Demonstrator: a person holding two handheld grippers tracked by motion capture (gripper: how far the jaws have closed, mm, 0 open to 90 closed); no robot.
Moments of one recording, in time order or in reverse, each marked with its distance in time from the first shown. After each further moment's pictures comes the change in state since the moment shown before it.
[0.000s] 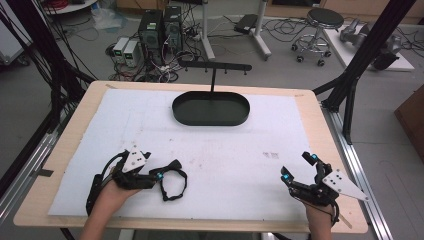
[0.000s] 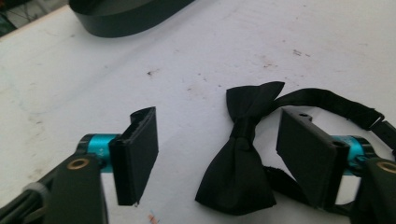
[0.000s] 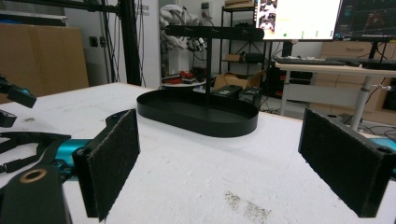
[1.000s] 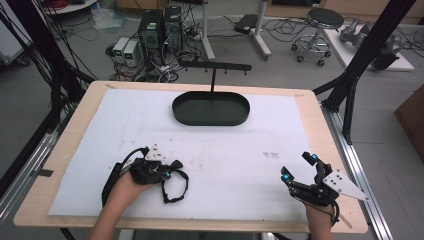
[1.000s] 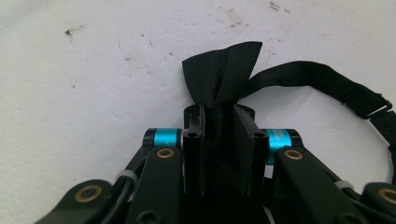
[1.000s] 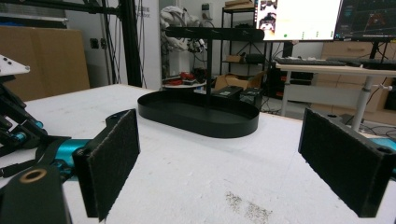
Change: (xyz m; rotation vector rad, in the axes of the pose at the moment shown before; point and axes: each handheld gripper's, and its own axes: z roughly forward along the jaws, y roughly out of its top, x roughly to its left) left arm -0.006 0.010 0.037 0.225 -0.150 -0.026; right arm 0.000 0.000 0.000 -0.005 0.000 0.009
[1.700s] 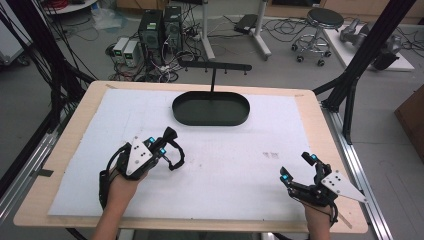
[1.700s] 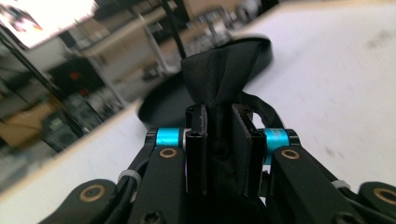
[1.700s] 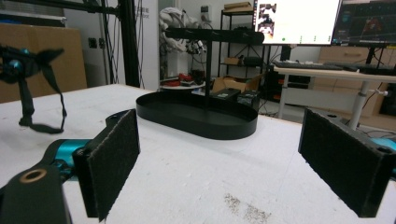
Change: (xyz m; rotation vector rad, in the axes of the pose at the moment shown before) left arm -0.017 0.019 -0.058 -0.562 0.411 0.166; right arm 0.003 -0.001 0.000 -0.010 -0.008 -0.022
